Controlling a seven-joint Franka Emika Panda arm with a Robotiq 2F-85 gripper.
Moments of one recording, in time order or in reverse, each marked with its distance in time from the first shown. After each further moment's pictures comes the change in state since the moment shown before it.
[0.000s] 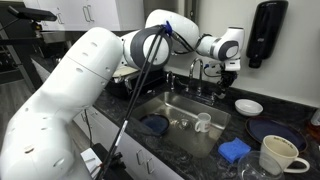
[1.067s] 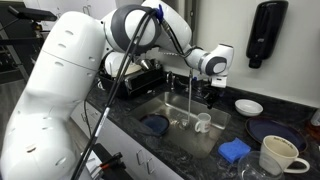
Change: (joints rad) arm 0.023 -0.191 0.031 -0.470 -0.002 0.121 0.012
